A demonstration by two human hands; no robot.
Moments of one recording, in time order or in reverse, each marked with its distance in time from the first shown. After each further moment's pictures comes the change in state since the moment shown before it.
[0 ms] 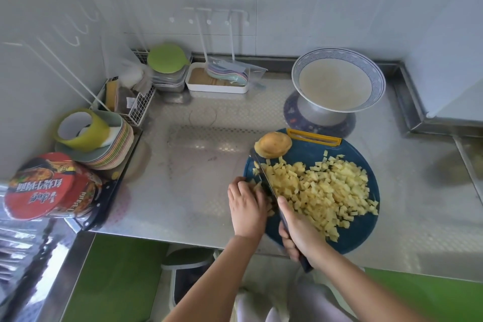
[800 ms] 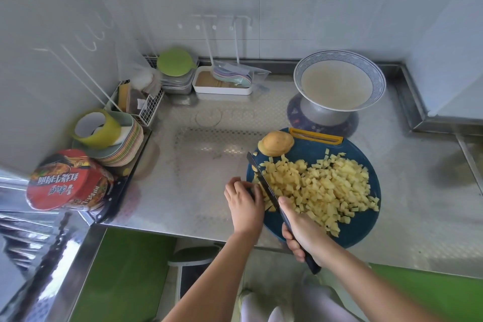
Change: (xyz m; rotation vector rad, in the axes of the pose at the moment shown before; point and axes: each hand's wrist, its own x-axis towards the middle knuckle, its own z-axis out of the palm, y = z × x) left_hand -0.003 0.002 -0.010 -0.036 0.021 -0.118; right_hand -0.020 -0.001 -0.006 -0.050 -0.086 0.022
